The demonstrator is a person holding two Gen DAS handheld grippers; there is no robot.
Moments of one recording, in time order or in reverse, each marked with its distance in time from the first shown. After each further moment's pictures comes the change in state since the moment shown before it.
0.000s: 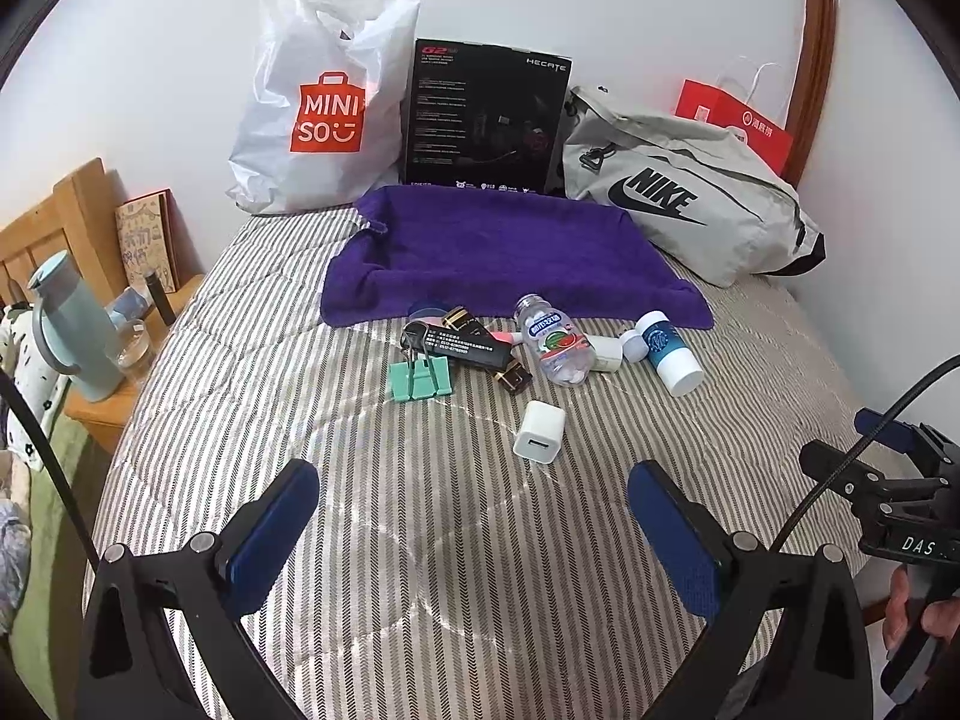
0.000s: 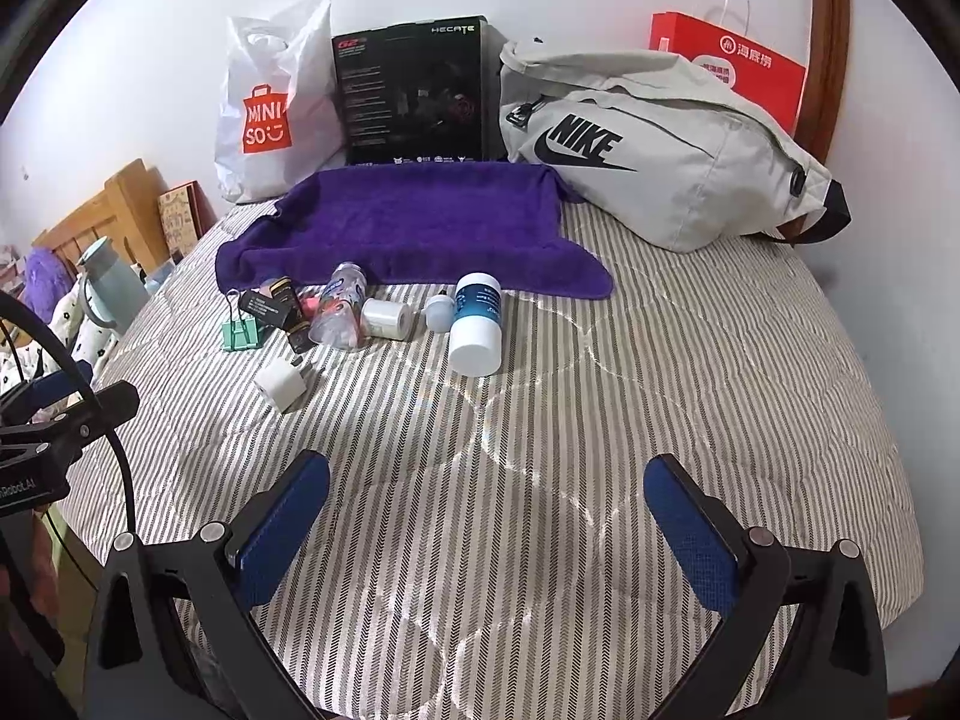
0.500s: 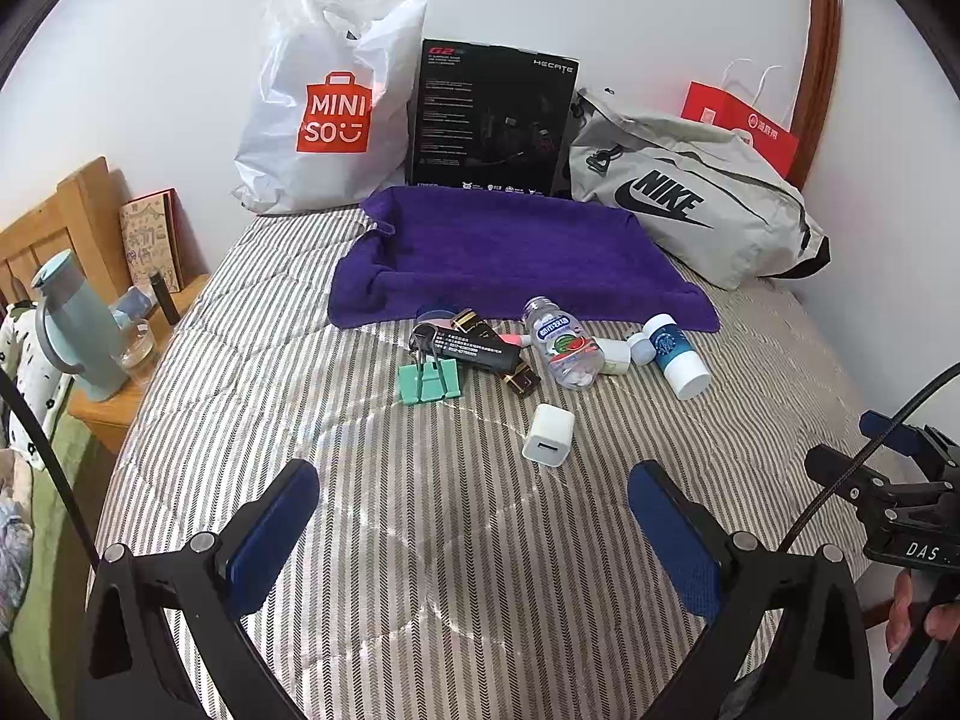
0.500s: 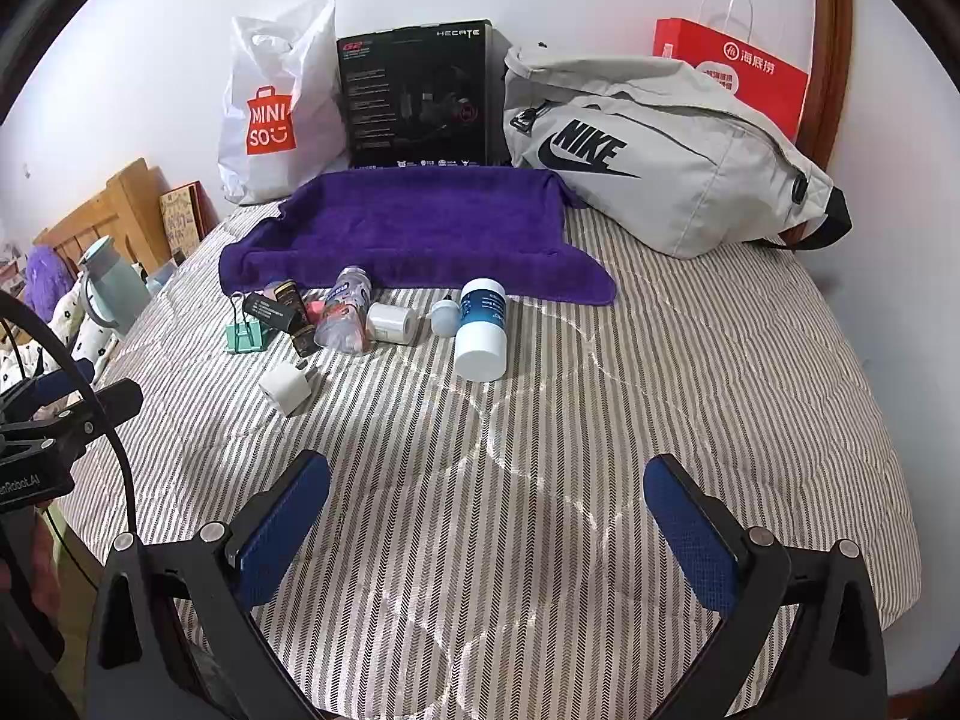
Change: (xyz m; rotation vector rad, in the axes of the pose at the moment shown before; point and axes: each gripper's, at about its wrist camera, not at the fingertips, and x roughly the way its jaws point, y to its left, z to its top) left arm 0.002 0.005 0.004 -0.004 -0.001 0.006; right arm -0.002 0.003 0.002 -0.007 -0.002 -0.003
